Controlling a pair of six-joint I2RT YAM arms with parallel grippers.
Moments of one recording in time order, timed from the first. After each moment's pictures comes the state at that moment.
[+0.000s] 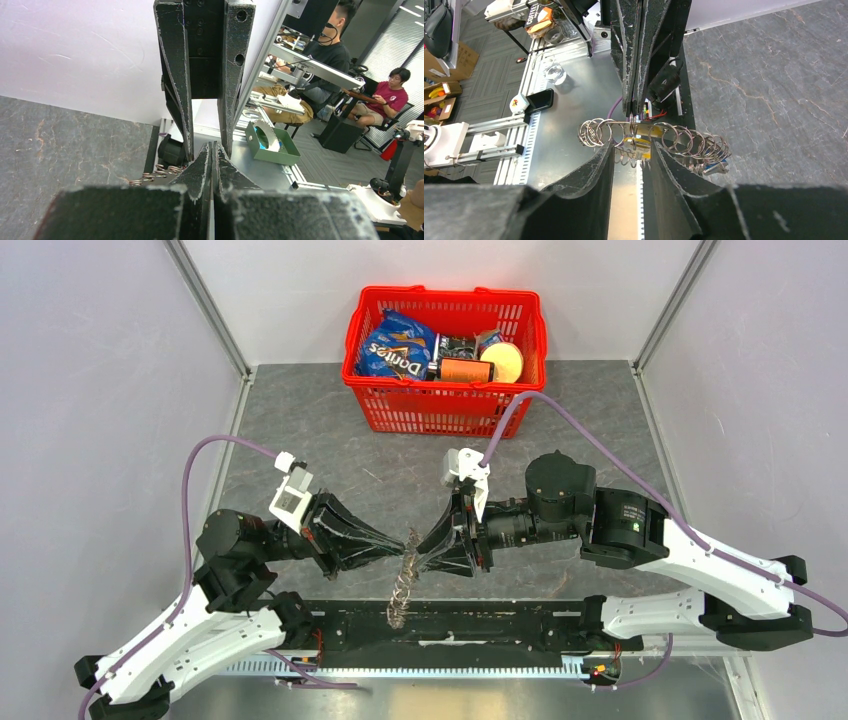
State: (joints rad) left arm -0.88 0.54 0.79 0.17 0.66 -0.60; right arm 1.26 1.10 1.46 -0.56 -0.35 0.21
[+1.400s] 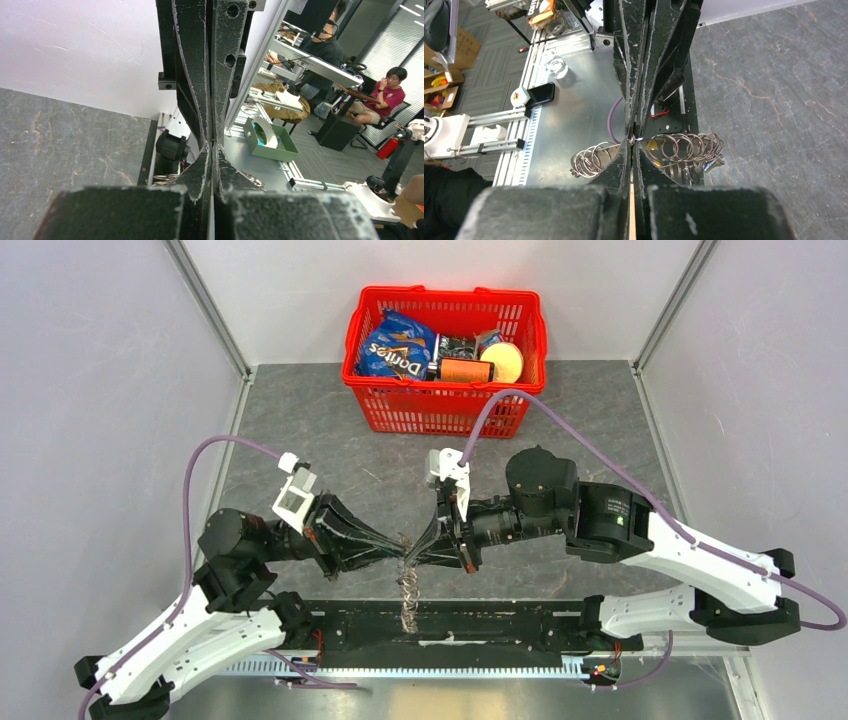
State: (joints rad) left arm -0.88 0.54 0.78 0.15 0.66 -0.60; right arm 1.27 1.16 1.50 -0.56 -0.37 0.20
